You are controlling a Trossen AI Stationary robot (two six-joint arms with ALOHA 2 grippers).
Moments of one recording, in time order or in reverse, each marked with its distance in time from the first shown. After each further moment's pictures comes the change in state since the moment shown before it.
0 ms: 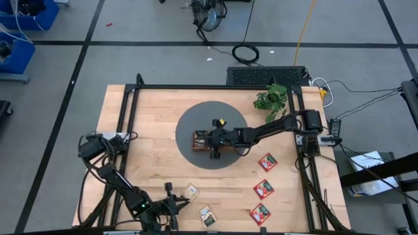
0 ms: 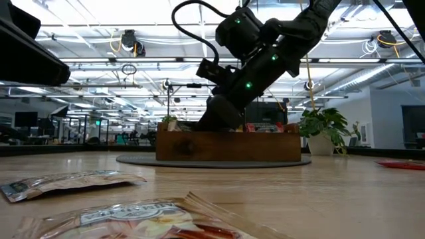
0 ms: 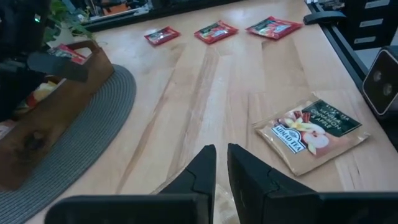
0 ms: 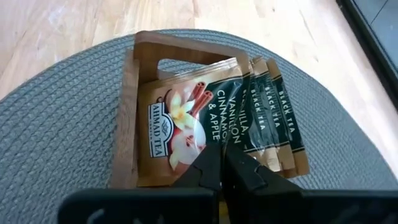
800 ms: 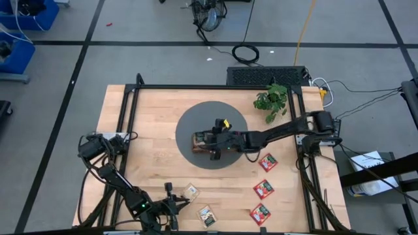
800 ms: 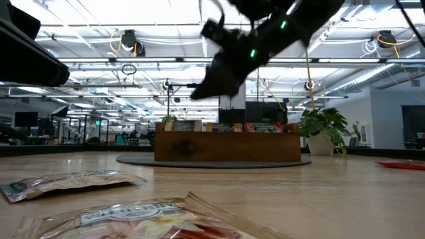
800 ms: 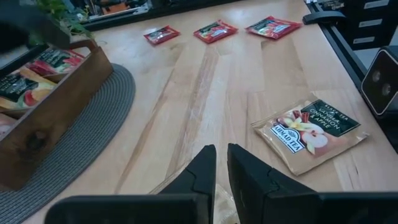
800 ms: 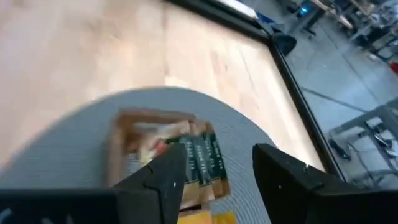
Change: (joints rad) left arm 0.000 0.000 0.000 0.003 0.002 -0.002; right arm 0.097 -0.130 -0.001 0.015 0.219 -0.074
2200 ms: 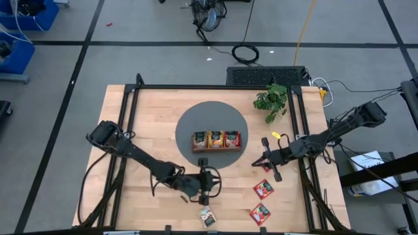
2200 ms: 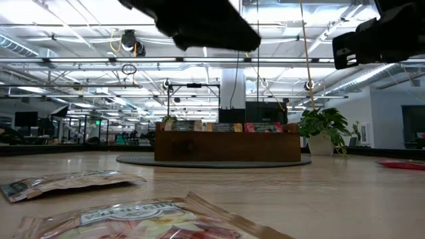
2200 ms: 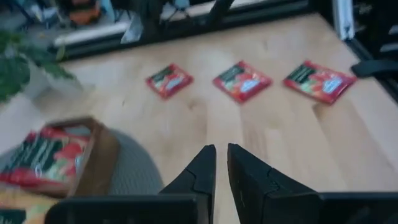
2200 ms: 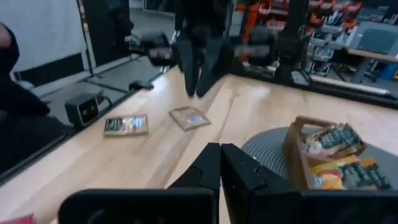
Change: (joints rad) left arm 0.448 -0.068 0.193 0.009 0.497 0.445; right arm 0.319 -0.961 -0.890 0.302 -0.353 0.204
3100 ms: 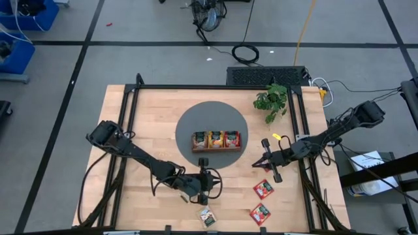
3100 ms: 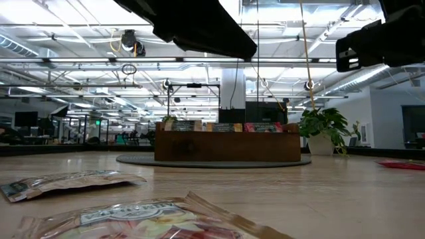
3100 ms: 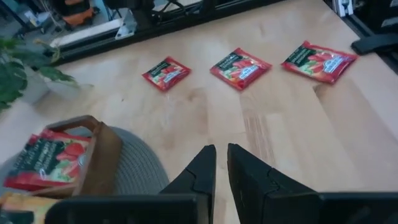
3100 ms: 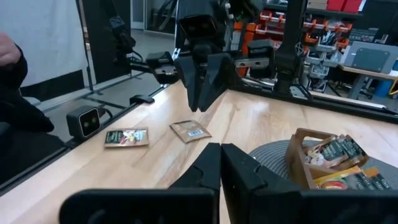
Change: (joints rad) left arm 0.010 0.000 0.000 -0.034 0.016 0.067; right arm 0.023 0.093 -0.077 0.256 0.026 -0.011
